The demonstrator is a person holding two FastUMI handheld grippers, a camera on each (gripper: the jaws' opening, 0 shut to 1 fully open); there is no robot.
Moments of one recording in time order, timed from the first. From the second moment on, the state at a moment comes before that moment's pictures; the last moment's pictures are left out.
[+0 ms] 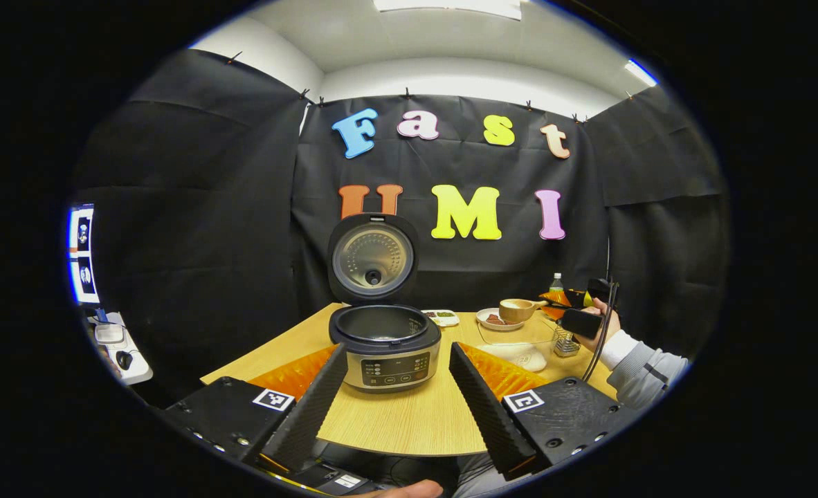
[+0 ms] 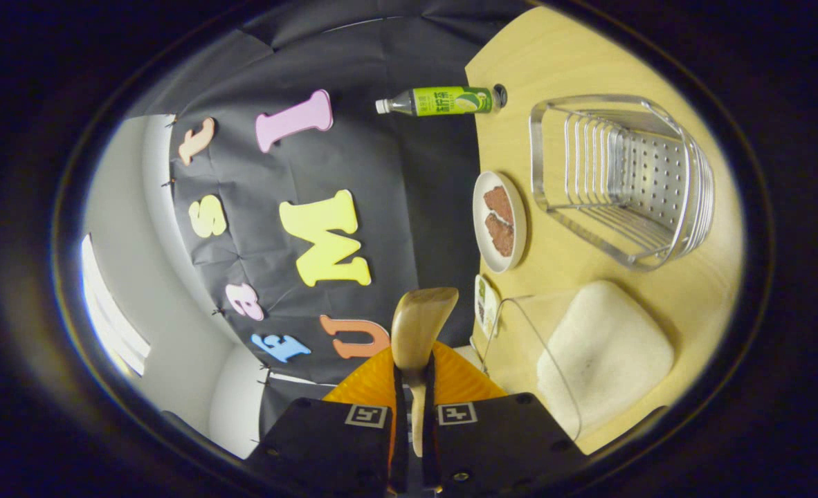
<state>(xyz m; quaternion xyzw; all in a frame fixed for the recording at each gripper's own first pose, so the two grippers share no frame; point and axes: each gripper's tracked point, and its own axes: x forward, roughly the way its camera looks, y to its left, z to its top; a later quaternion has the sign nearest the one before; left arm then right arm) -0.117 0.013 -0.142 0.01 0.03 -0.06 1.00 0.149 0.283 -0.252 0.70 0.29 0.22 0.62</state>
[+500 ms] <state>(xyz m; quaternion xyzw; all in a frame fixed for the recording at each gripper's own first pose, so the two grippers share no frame) -0.135 0.065 -0.130 -0.02 0.01 -0.03 1.00 0.108 0.403 -0.180 0.62 0.31 0.28 0.67</state>
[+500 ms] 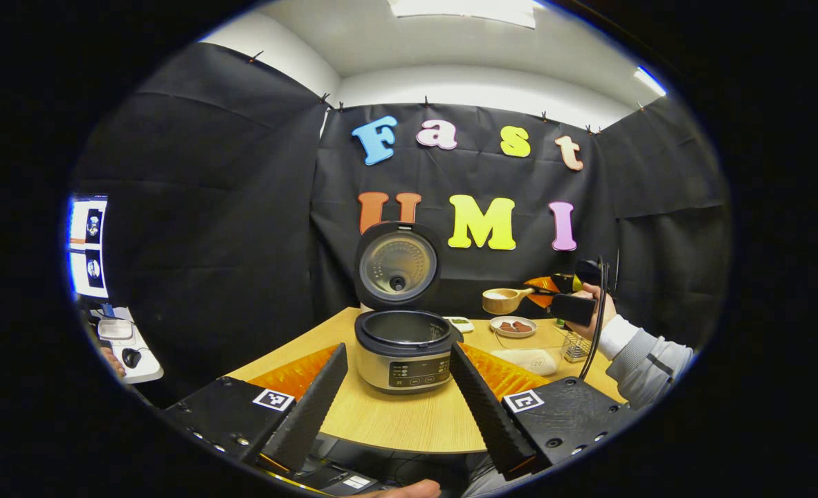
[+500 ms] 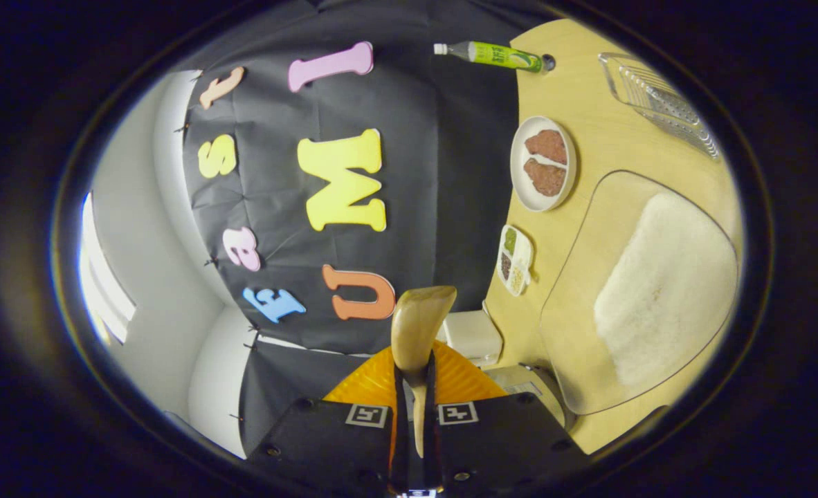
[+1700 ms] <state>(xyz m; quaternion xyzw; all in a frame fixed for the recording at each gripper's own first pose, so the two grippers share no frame) -0.144 0.095 -0.135 -0.03 0.02 -0.02 1.00 0.060 0.535 -0.121 0.22 0.18 0.29 0.92</state>
